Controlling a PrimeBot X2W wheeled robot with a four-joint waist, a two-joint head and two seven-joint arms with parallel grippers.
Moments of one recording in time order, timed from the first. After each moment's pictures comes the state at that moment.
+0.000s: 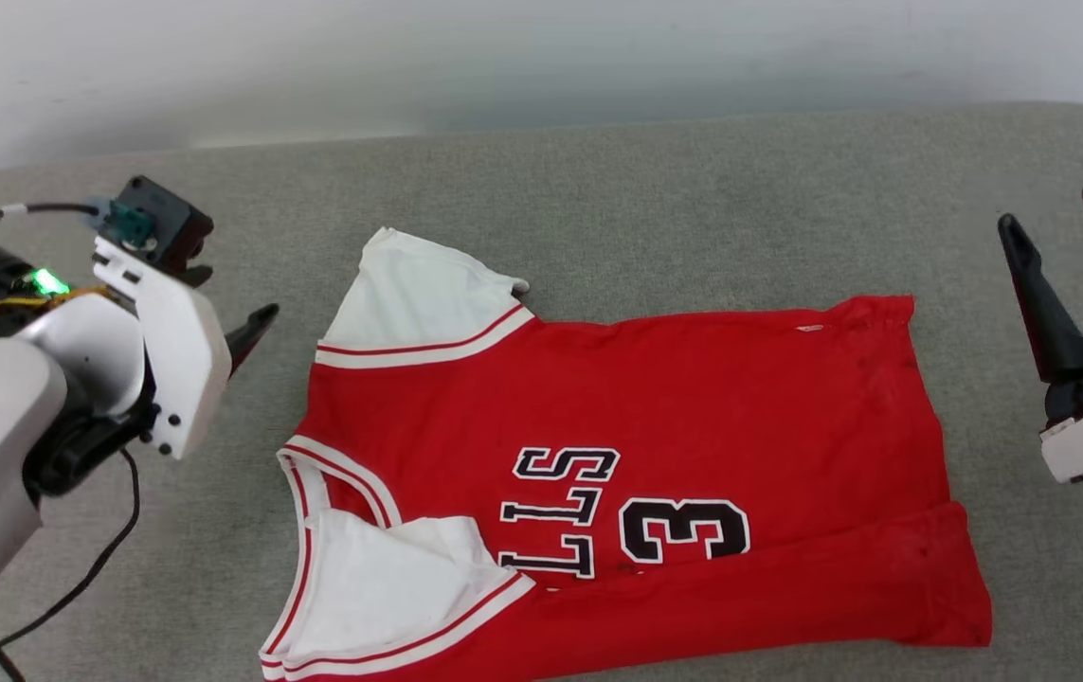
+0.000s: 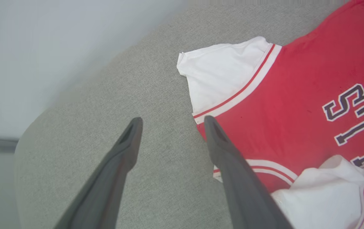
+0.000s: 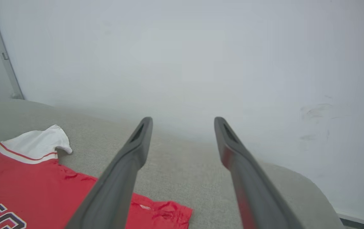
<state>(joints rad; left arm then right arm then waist) -0.86 0.88 -0.95 0.20 -0.89 -0.04 0.39 -0.38 -0.58 0.23 0.12 0.50 0.13 -0.15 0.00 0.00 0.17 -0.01</state>
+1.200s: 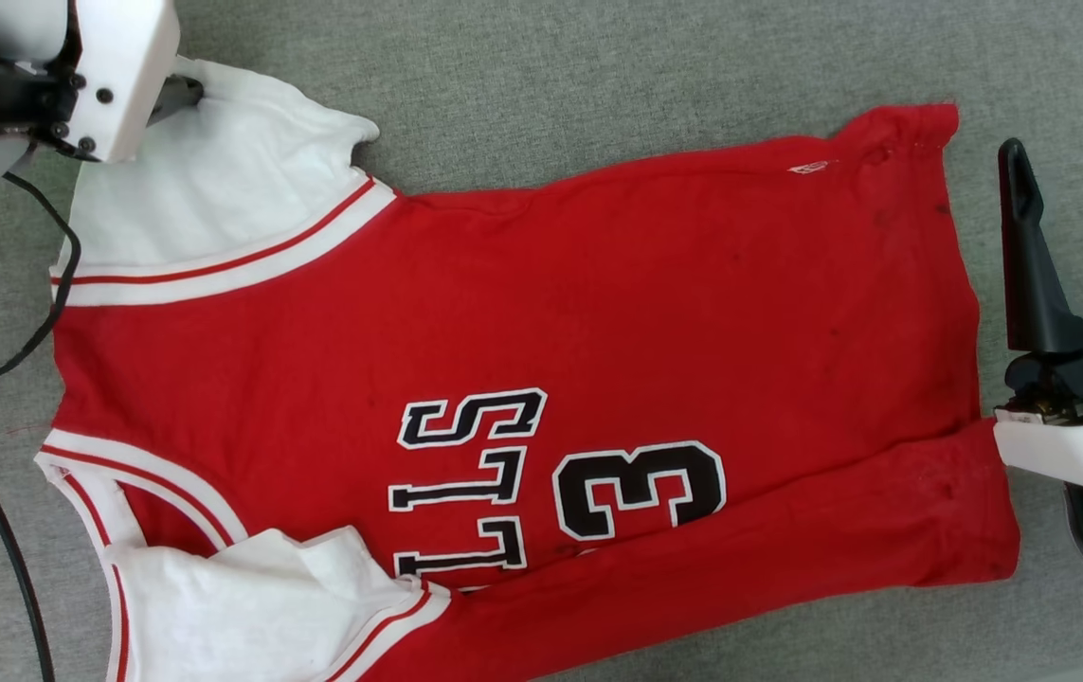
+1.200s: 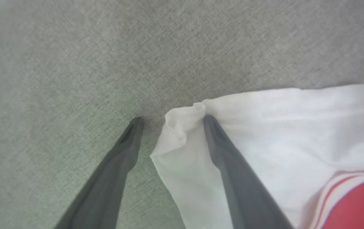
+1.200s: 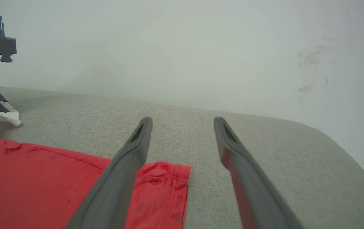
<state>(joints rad) -1.43 0.73 -1.00 0.46 -0.98 -0.11 1.04 -0.33 -0.31 0.07 -0.14 0.27 0.13 -0.26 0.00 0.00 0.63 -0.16</state>
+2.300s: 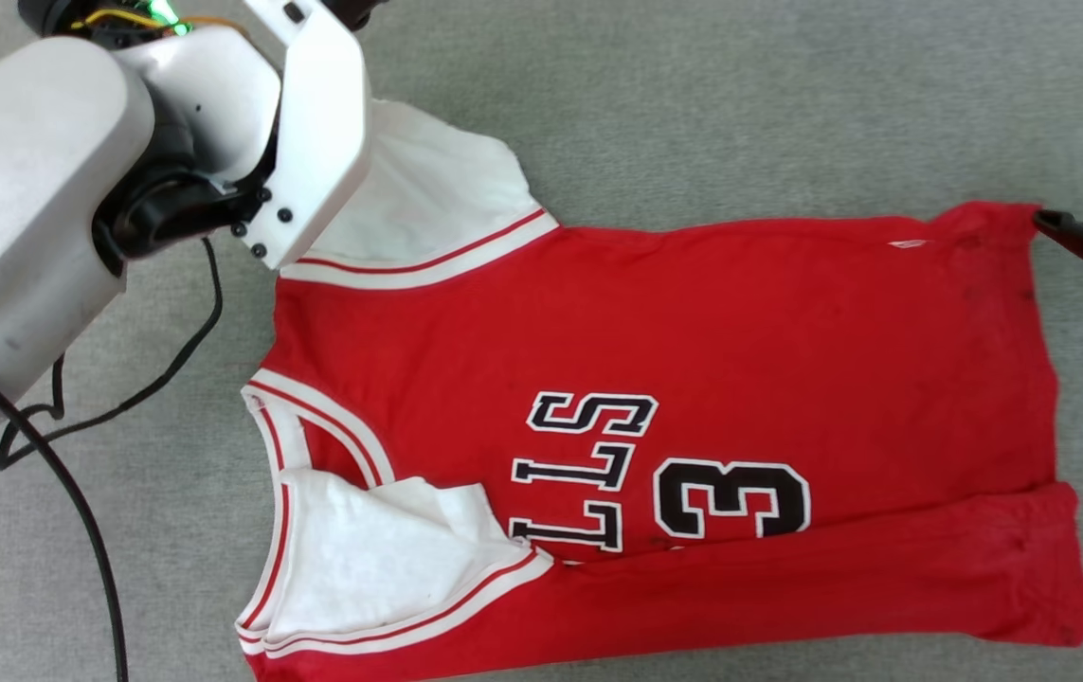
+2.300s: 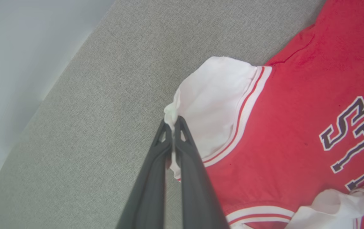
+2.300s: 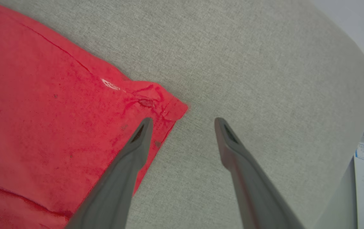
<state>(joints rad) -1.39 0.71 -1.15 0.23 -1.00 -0.13 0.78 -0.91 -0.86 0.61 0.10 0.78 0.13 0.91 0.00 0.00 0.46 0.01</state>
